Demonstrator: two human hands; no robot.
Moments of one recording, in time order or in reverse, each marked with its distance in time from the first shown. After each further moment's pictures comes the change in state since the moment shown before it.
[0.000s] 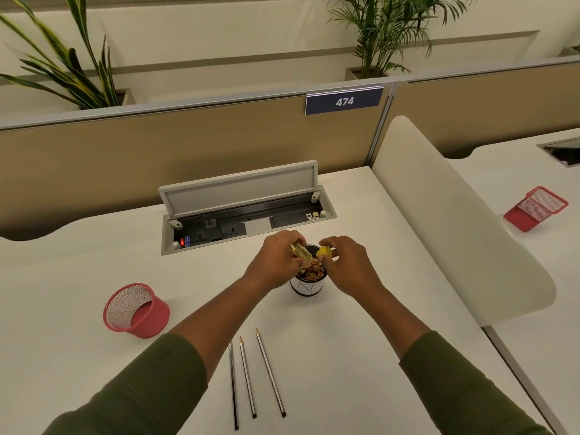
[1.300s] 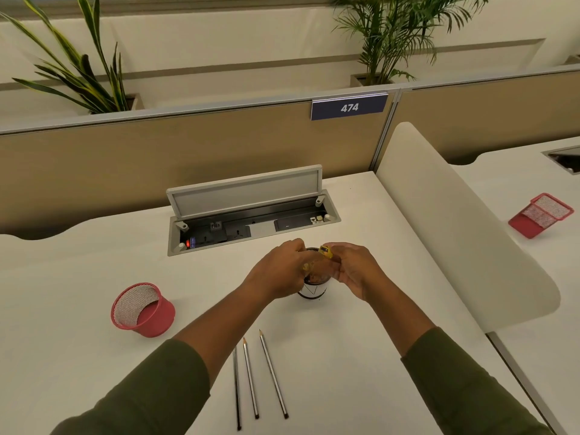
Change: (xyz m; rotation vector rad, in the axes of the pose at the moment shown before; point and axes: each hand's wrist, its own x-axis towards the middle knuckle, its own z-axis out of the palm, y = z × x) left_hand -0.012 0.000 -0.005 0.382 -0.174 0.246; right_hand 0.008 -0.015 -0.008 0.910 -0.121 0.603
